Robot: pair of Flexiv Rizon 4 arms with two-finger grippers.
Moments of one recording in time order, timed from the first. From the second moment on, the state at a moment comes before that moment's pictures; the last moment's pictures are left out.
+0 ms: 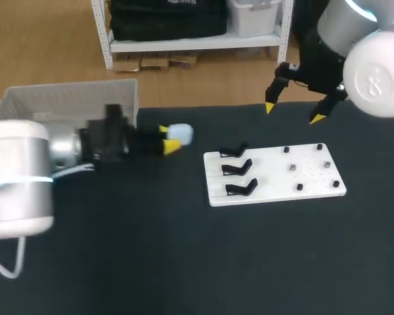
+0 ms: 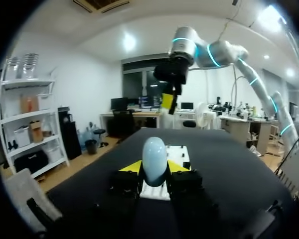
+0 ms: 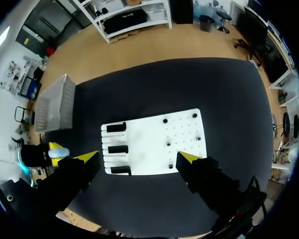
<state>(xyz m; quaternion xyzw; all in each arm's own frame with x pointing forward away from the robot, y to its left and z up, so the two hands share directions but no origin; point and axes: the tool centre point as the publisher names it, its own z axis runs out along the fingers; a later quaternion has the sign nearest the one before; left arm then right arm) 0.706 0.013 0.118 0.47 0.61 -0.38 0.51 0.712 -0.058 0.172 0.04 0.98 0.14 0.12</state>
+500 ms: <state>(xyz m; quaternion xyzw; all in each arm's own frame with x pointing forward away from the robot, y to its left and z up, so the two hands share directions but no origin) 0.790 0.204 0.128 0.29 0.75 -0.27 0.53 0.711 -0.058 0.172 0.04 0.98 0.14 0.12</state>
